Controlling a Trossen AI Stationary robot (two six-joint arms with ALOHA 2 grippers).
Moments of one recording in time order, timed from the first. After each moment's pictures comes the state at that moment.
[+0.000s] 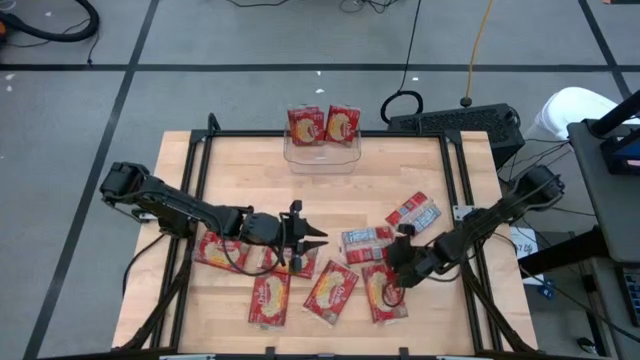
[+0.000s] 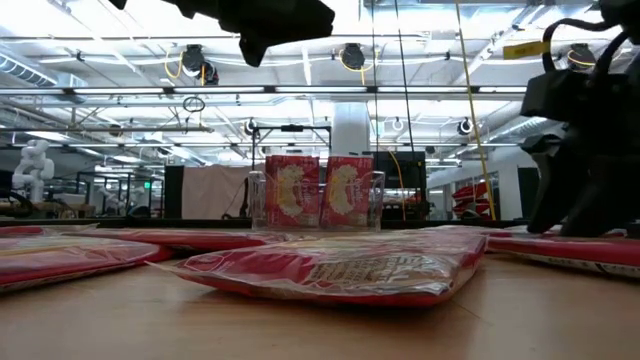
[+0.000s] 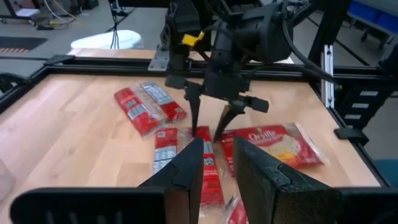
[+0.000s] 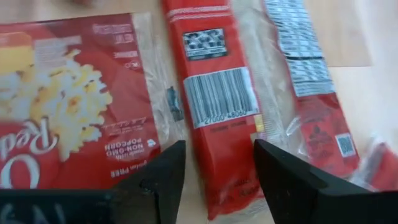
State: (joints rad) left arm -0.26 1.49 0.88 0.32 -0.24 -0.11; right arm 0.57 1.42 0.50 -0.26 0.47 0.54
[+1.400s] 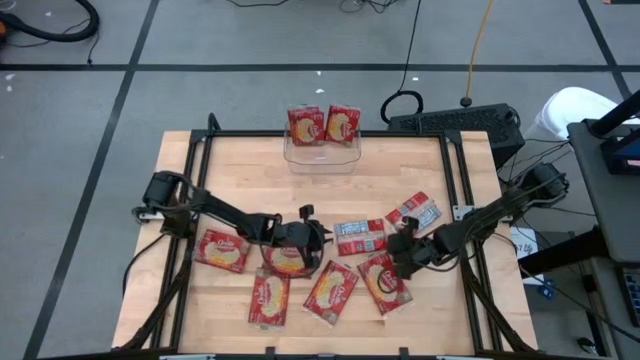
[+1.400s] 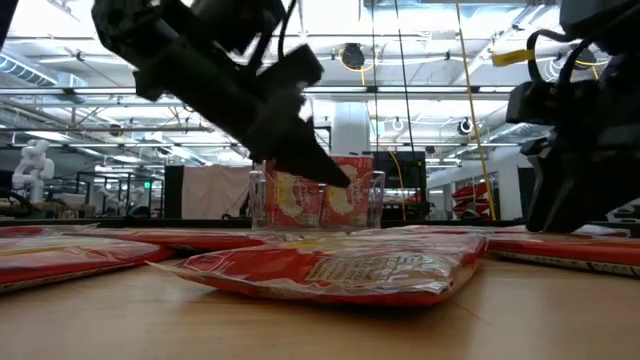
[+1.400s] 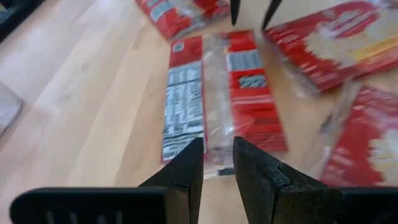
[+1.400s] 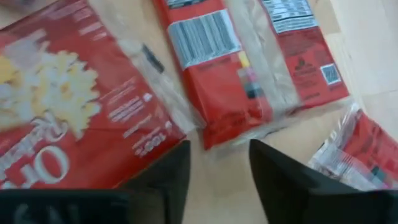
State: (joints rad) left arm -0.18 1.85 0.88 0.38 -0.29 -0.04; right arm 0.48 1.36 0.50 -0.35 0.40 0.61
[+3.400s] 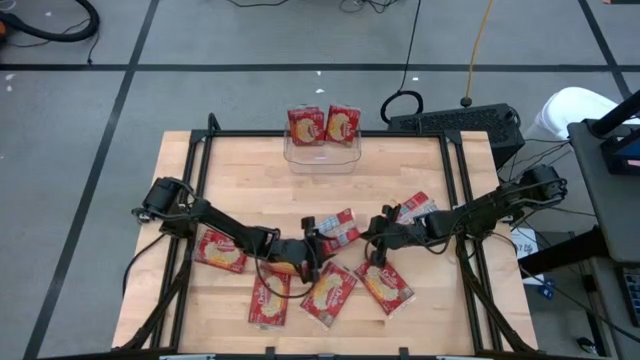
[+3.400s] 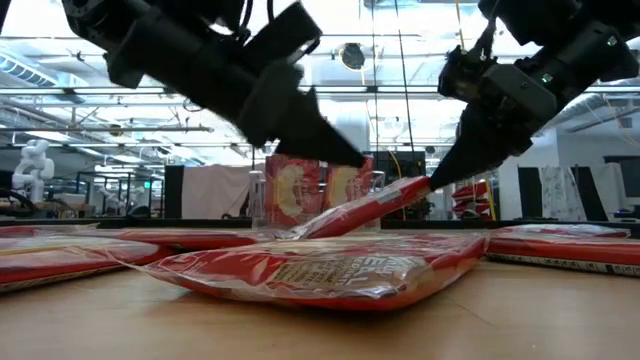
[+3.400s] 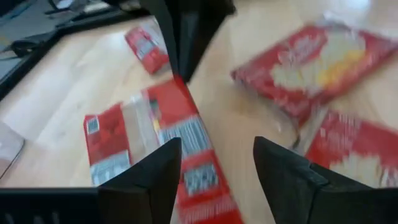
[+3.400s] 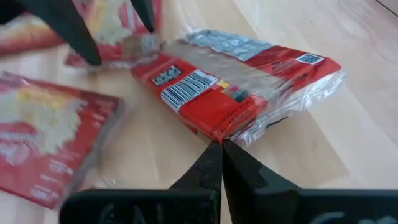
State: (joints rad) left arm -0.30 1.88 0.91 0.48 -0.43 0.02; right arm 0.26 1.38 0.50 0.14 0.32 0.49
